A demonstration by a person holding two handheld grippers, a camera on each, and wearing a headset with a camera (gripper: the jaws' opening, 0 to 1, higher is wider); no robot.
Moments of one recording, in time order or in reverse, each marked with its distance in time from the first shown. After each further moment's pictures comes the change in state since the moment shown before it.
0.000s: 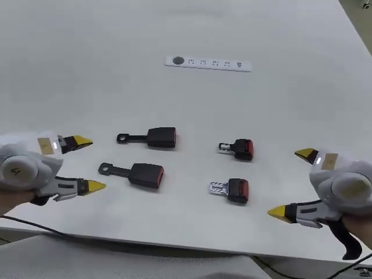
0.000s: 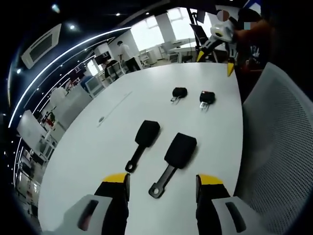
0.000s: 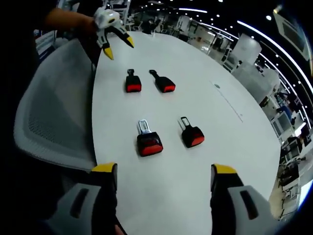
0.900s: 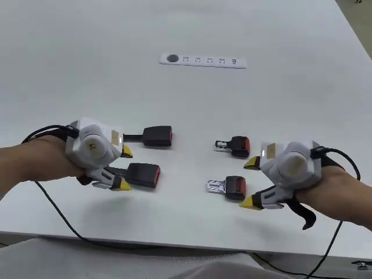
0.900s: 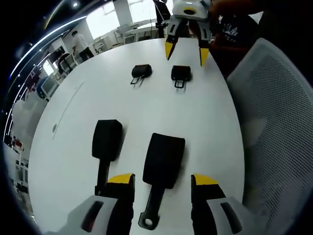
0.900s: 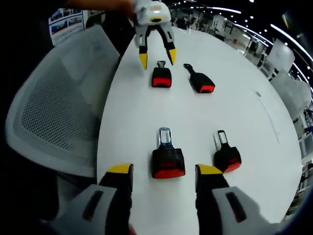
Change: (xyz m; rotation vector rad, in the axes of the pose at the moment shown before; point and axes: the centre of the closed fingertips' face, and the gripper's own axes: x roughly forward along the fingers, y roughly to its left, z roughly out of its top) left arm 0.084 -0.031 -0.003 0.171 0.177 -0.334; right arm 0.072 0.028 0.015 -0.154 0.023 0.261
